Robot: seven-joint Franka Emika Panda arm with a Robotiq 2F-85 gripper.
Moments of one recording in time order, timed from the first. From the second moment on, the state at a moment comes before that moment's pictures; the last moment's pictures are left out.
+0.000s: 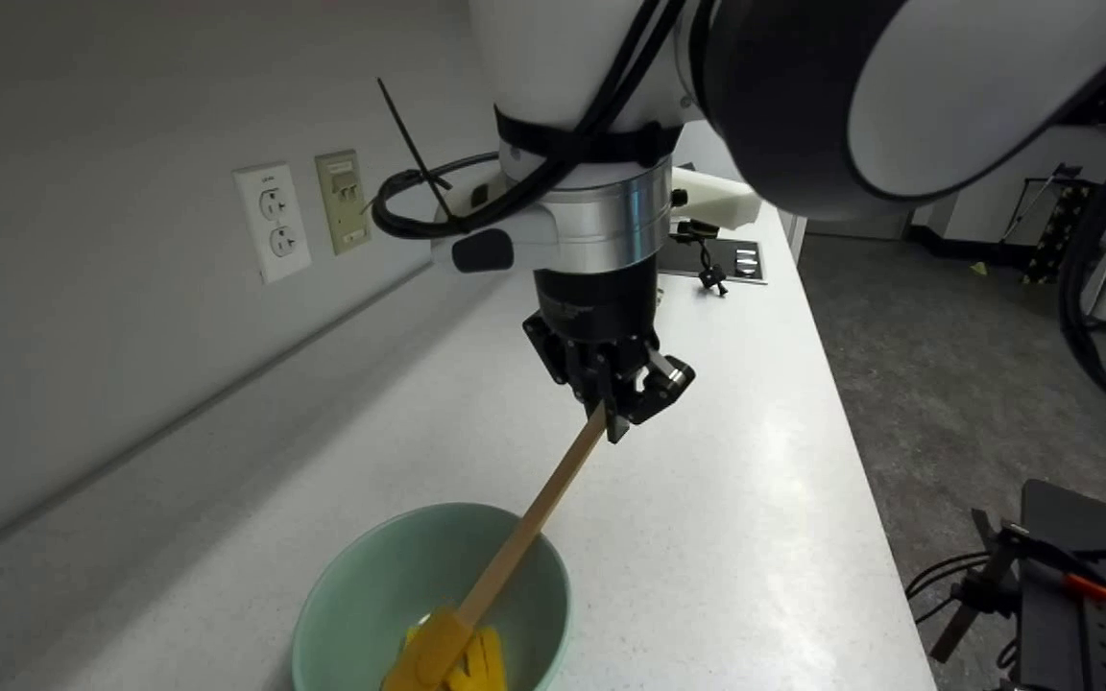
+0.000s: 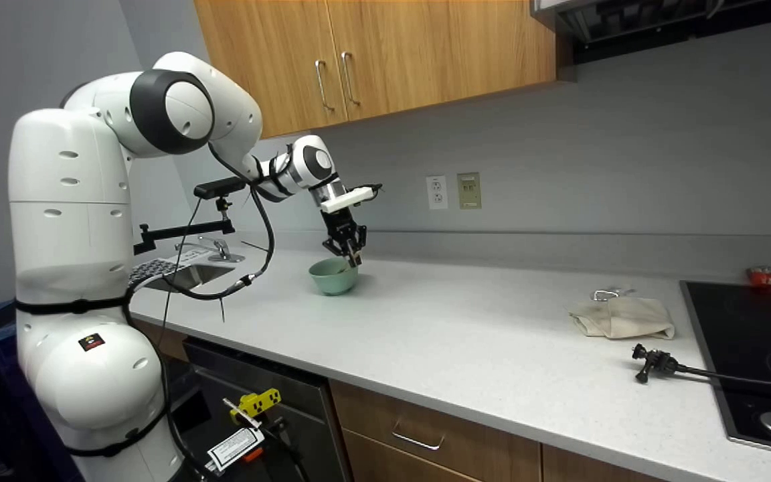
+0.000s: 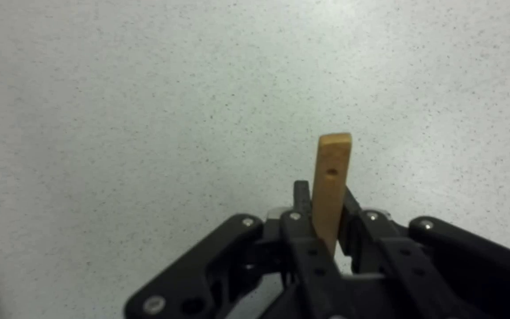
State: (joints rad) arm 0.30 0.28 0.28 -1.83 -0.39 1.98 -0.79
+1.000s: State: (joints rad) arm 0.29 0.28 0.28 -1.83 -0.37 1.99 -0.73
